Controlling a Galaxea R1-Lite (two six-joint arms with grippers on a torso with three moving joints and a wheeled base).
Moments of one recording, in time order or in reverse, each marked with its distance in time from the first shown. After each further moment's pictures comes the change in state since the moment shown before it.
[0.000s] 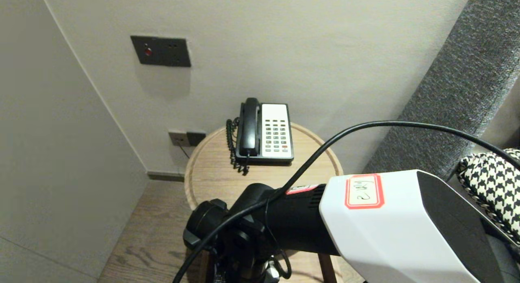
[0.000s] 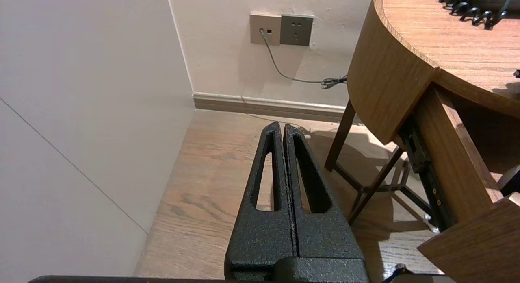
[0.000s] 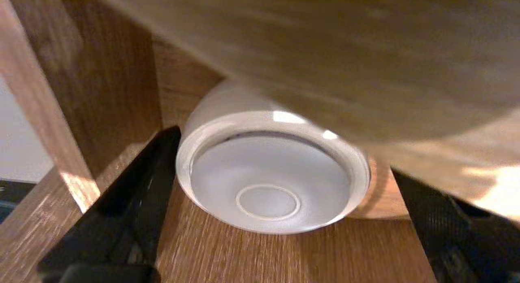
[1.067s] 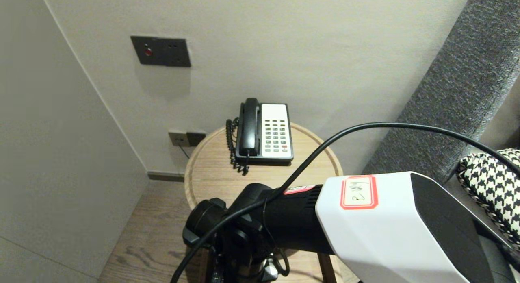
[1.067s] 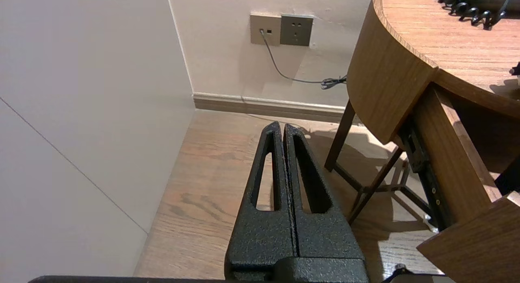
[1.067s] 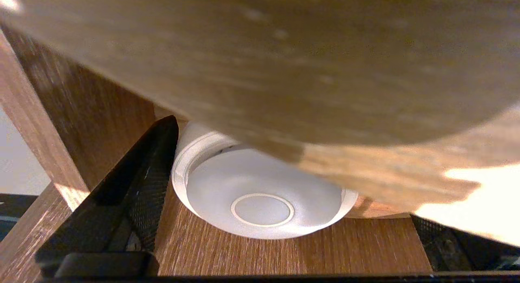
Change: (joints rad) left arm 0.000 0.000 0.000 0.000 0.000 0.000; right arm -0.006 0.022 -0.023 -0.006 -0.031 0.011
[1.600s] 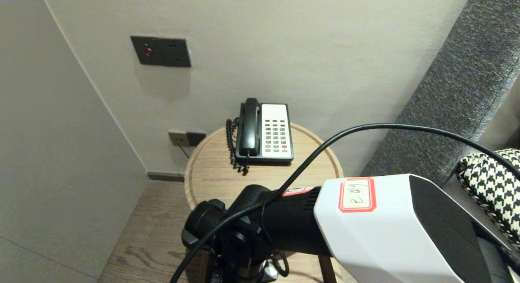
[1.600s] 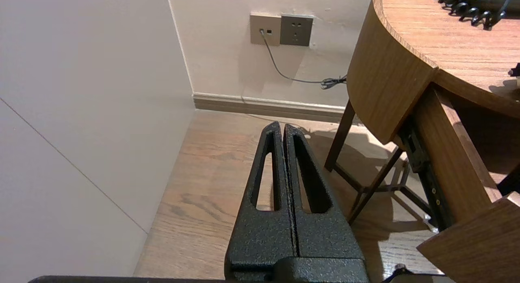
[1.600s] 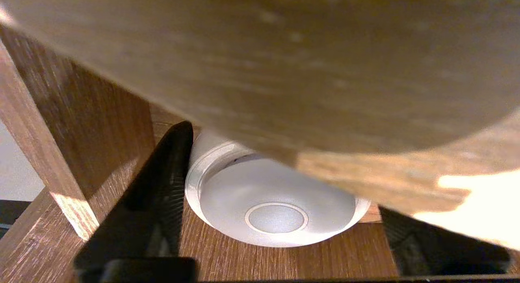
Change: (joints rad) left arm 0.000 0.000 0.000 0.000 0.000 0.000; right arm 0.005 0.006 -0.001 0.003 0.000 -0.002
